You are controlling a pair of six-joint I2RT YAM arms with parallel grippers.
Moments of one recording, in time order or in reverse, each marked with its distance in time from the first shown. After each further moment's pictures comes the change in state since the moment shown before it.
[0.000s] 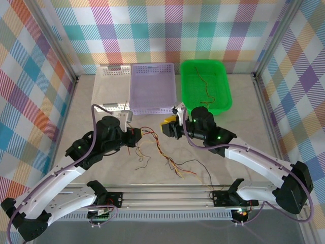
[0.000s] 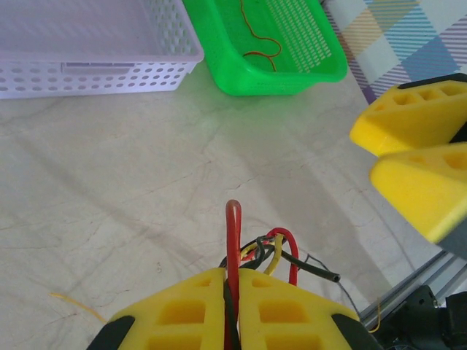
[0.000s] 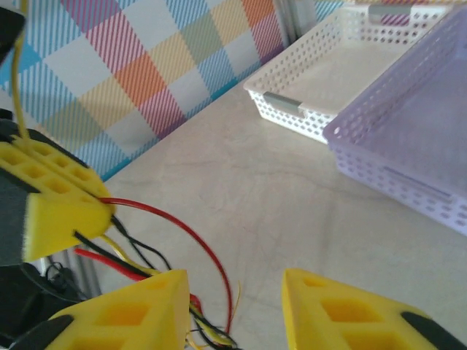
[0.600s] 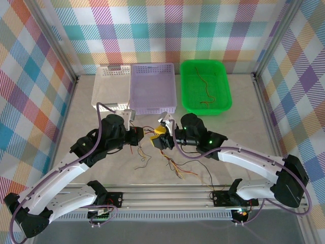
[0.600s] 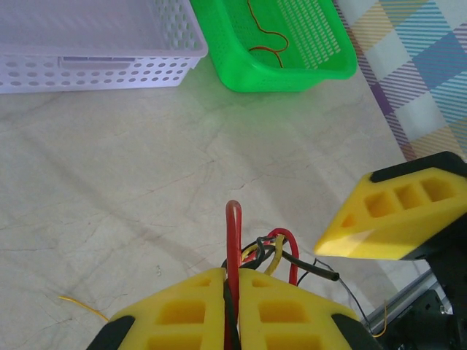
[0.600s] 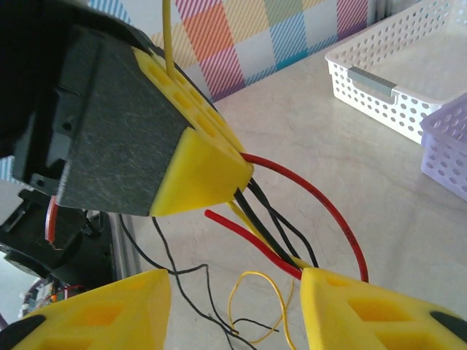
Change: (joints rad) left arm -0.006 0.046 0.005 0.025 -0.008 -0.008; right arm 0.113 0.062 -0.016 0.050 -0.056 -0.124
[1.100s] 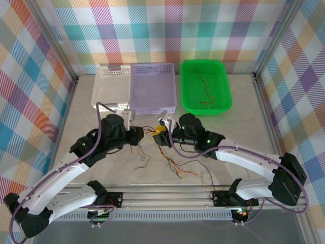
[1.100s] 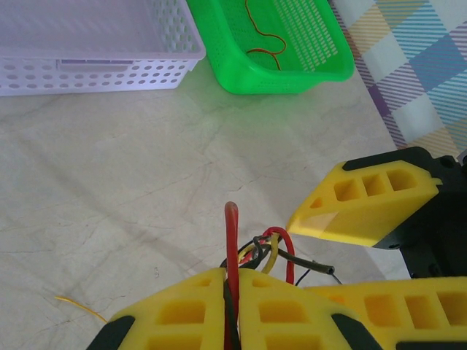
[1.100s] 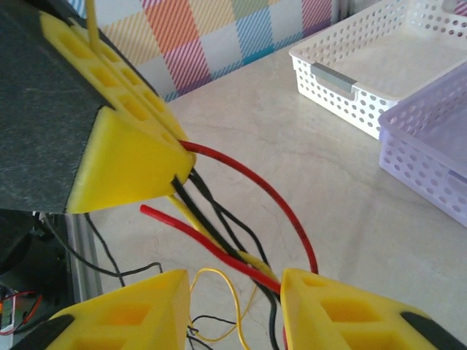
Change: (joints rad) left arm -0.005 0.000 0.004 0.002 0.000 -0.003; right arm 0.001 0.026 0.000 0.006 0.095 -0.041
